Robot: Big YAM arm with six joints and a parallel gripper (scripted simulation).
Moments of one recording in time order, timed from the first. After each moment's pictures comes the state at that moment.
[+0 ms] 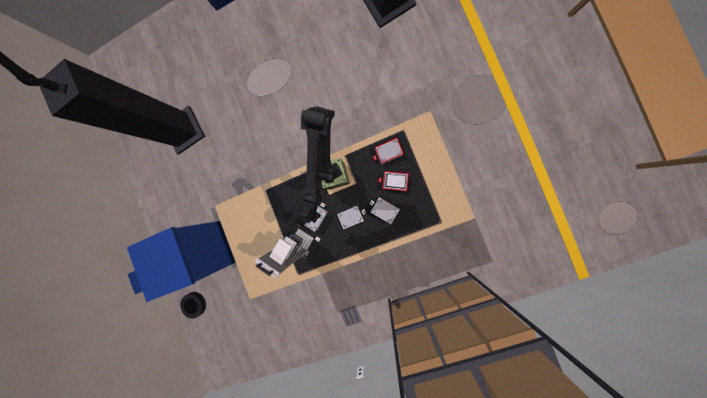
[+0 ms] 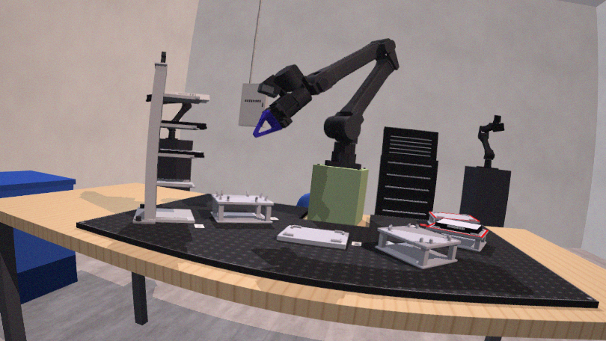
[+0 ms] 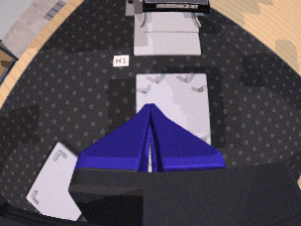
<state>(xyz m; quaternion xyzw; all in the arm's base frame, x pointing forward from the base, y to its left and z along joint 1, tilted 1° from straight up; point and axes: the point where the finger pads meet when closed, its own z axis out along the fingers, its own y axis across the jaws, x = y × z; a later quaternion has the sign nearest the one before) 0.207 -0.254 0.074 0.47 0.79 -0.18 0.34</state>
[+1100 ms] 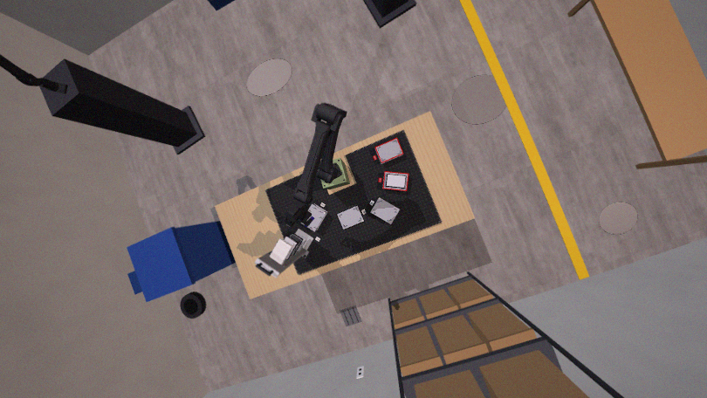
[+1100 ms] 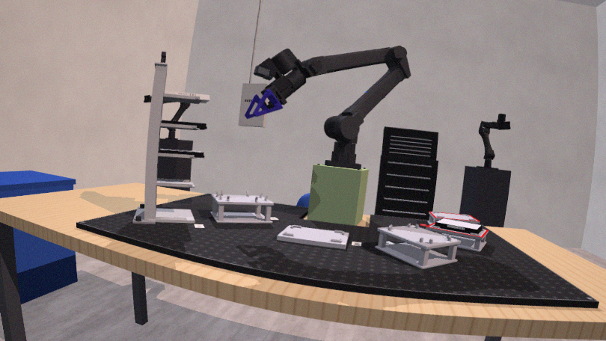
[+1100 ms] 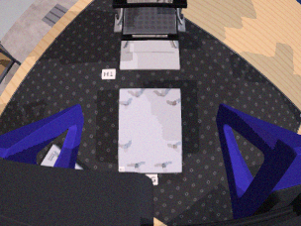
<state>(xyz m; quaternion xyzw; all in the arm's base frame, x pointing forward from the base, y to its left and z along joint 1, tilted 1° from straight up) 0.181 -0.280 0.131 0.46 0.80 -0.18 0.33</state>
